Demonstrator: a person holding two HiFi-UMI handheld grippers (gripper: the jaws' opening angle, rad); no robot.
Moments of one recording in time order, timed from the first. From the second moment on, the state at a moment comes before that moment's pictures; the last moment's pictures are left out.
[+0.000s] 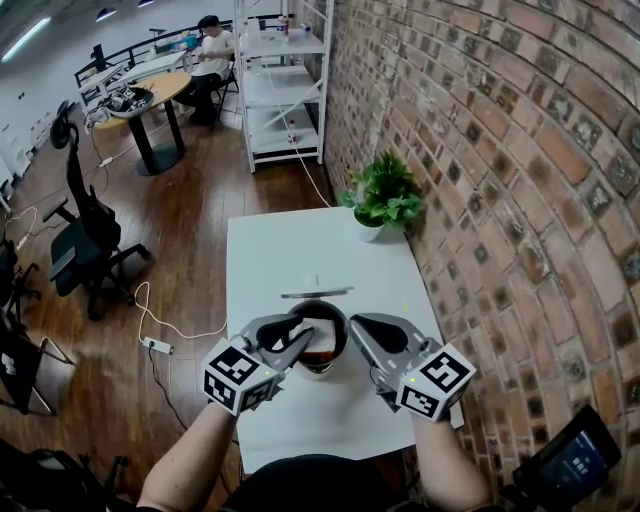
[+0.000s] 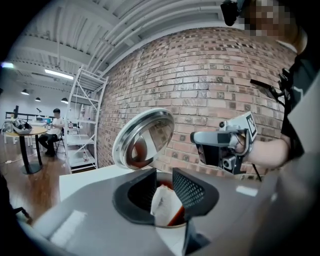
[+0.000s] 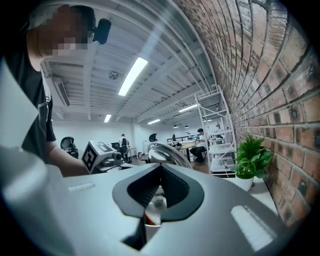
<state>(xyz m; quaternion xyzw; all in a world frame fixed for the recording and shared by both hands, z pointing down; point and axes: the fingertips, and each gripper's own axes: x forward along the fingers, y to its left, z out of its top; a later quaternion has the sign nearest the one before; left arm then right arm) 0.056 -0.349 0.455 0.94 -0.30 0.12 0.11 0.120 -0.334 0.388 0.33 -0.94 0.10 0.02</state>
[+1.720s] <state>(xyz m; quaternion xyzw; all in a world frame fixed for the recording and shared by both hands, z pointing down) -0.008 -0.245 0.380 0.94 -0.33 0.02 0.08 0.095 -0.240 0.354 0.35 -0.94 0.05 0.01</state>
